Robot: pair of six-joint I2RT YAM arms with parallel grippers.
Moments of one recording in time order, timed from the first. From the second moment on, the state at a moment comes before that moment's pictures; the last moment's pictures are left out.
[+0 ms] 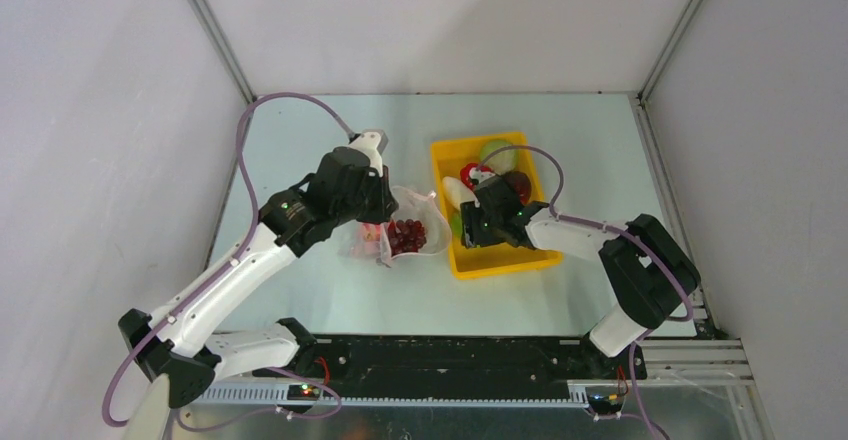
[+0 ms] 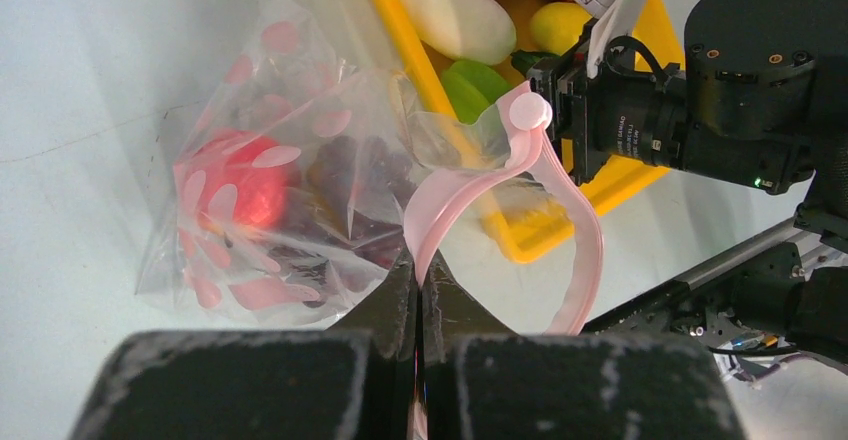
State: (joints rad) left arm -0.71 1.11 1.17 -0.72 -0.10 -0.47; right arm 0.68 1.61 0.87 -0.18 -0.01 0.44
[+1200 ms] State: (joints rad) left arm -0.69 1.10 1.14 -0.68 0.04 -0.44; right arm 0.92 1.10 0.88 -0.10 -0.10 0.41
